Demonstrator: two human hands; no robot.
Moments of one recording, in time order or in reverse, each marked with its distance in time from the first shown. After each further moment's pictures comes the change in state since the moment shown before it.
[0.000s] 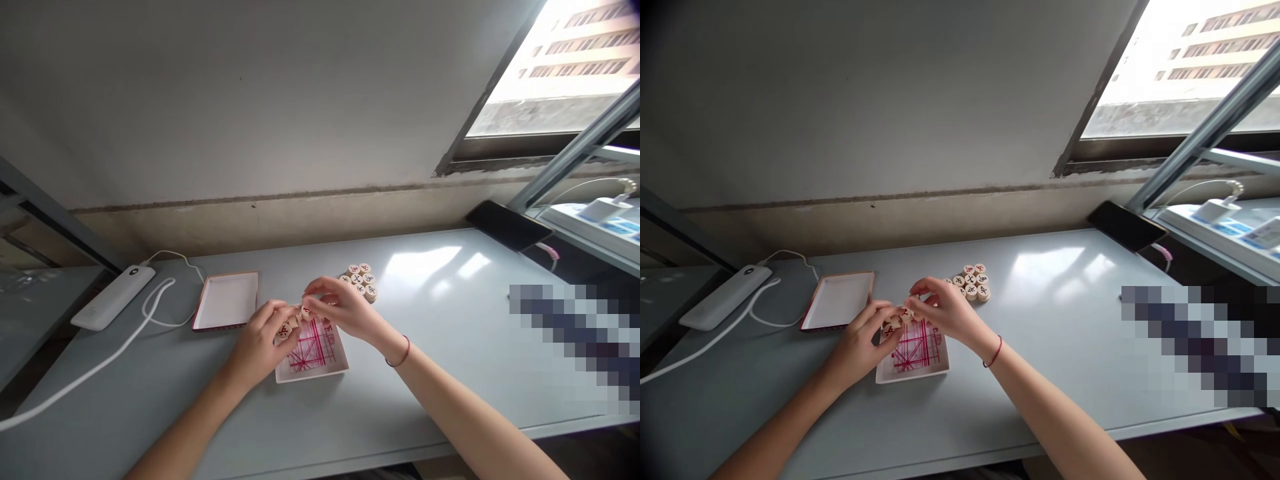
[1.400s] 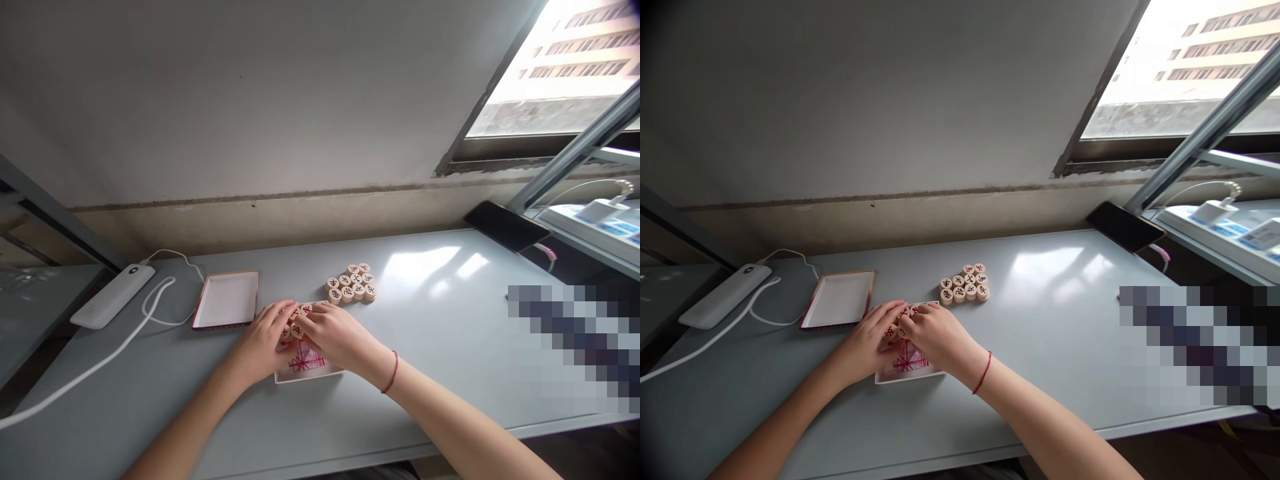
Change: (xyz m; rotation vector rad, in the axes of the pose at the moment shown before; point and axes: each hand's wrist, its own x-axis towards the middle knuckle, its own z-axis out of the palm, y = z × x) left_hand -0.010 -0.021 0.014 0.055 -0.244 -0.029; right_hand -0.013 0.010 0.028 -1.109 -0.190 -0.491
